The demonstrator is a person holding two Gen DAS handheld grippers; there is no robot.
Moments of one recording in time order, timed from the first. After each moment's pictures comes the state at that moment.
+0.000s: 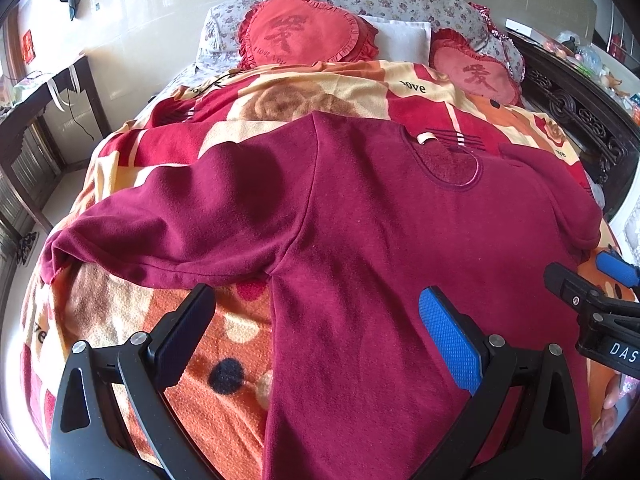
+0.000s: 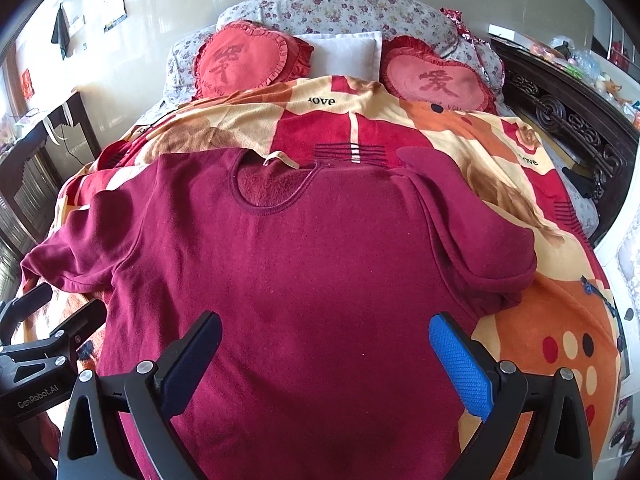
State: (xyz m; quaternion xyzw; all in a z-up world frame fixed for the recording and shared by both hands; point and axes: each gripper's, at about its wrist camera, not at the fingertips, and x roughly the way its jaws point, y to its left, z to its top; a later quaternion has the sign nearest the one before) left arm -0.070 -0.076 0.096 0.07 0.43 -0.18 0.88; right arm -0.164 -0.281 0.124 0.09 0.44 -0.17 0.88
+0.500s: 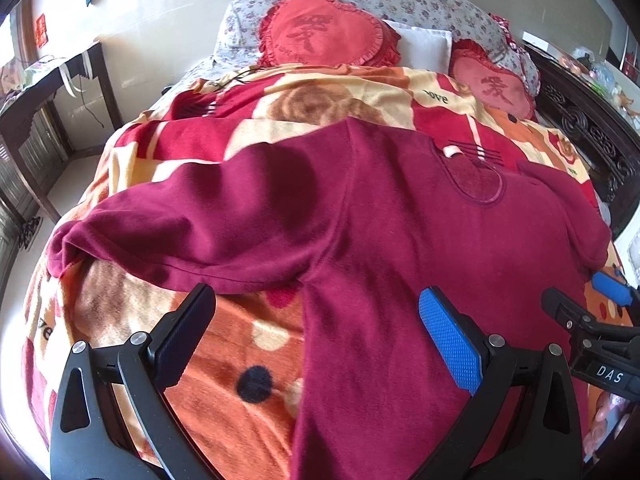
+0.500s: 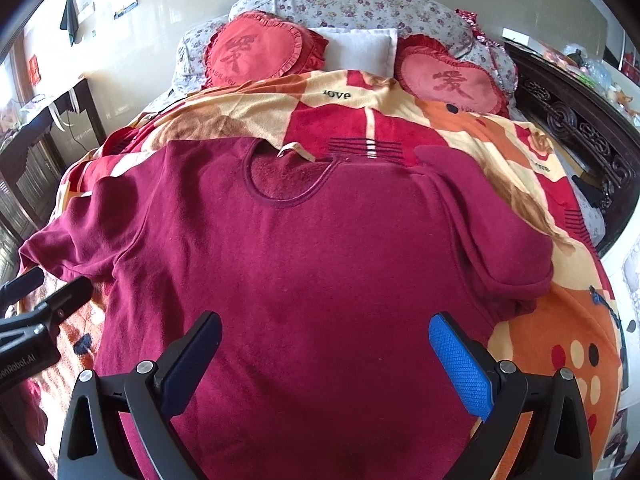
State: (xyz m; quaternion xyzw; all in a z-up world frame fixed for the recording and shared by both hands) left arm -0.054 -0.048 0.100 0.05 0.43 -0.16 0.89; right arm -0.152 -0.271 0.115 0.07 0.45 -0.15 0.88
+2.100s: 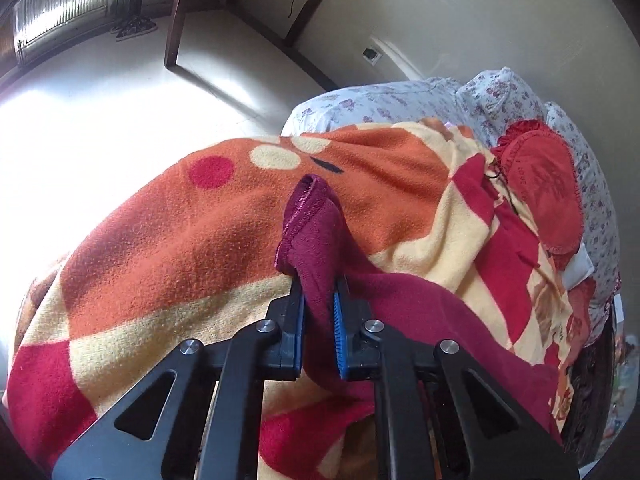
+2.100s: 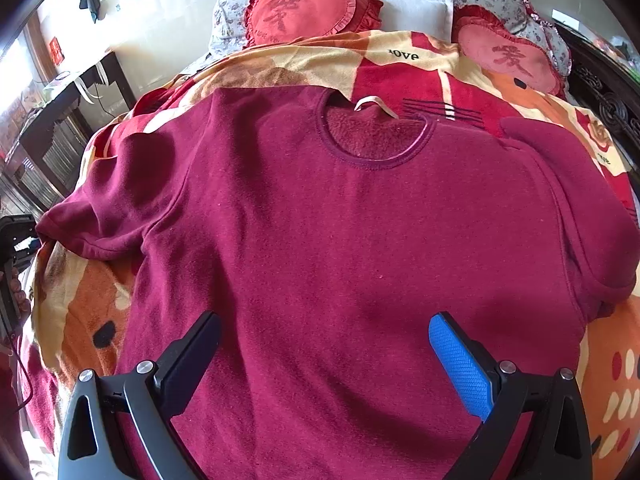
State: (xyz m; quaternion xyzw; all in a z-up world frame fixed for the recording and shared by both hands) left arm 0.079 0.255 0.048 -0.30 0.45 0.06 0.84; right arm -0.112 -0.238 0.078 0.09 0.50 -0.07 0.86
